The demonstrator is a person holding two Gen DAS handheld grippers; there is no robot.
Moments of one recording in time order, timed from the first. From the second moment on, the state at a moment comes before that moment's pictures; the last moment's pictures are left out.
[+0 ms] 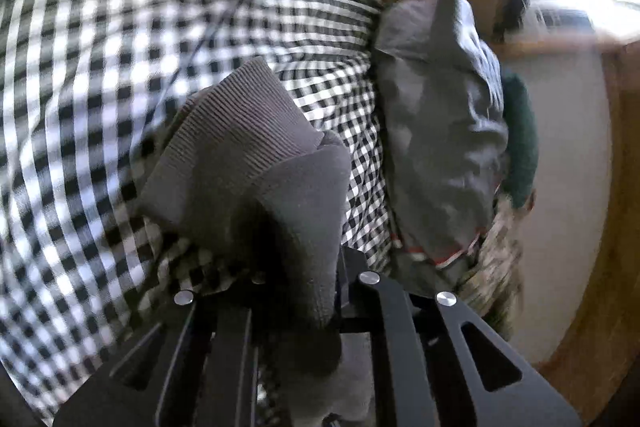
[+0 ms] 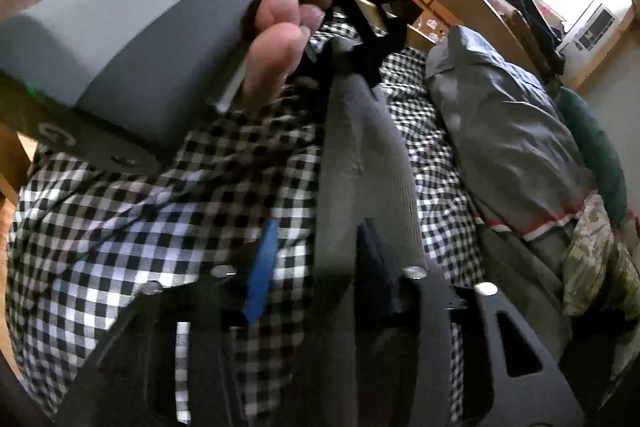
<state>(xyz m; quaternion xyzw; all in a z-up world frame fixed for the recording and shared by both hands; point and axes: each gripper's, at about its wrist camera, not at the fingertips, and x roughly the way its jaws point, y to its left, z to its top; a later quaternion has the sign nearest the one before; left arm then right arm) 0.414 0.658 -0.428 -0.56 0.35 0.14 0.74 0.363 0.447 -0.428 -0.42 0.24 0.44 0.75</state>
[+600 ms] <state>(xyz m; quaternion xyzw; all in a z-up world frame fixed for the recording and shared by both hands) 0.444 0.473 -0.247 -0.26 0.34 -0.02 0.91 0.364 0.265 -0.345 -0.17 0.27 0.34 0.89</state>
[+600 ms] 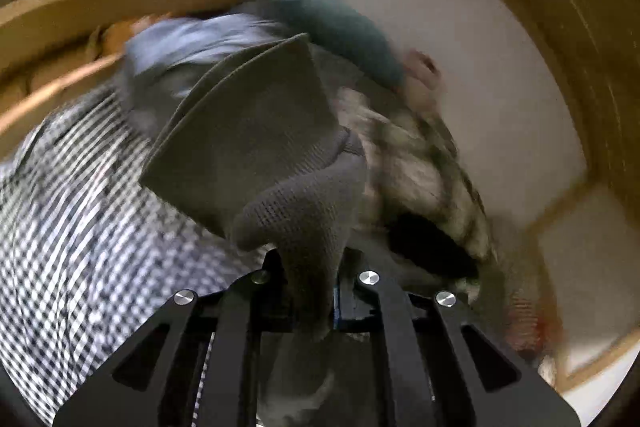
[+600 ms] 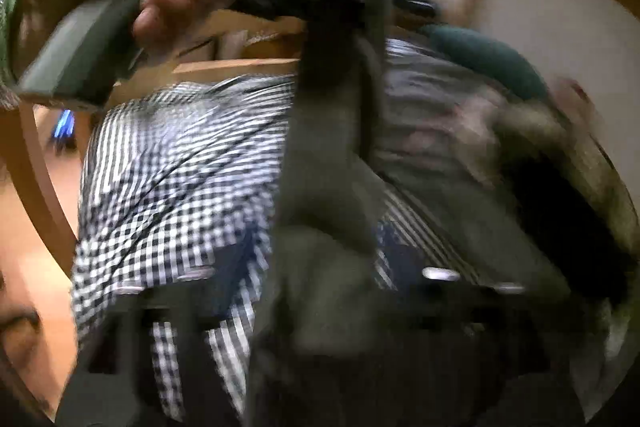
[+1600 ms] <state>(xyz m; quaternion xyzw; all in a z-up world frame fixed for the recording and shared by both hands) 0.309 0.080 -0.339 -0.13 0.55 -0.21 0.80 0.352 -0.158 -0.404 0.21 0.50 0.05 0.84</state>
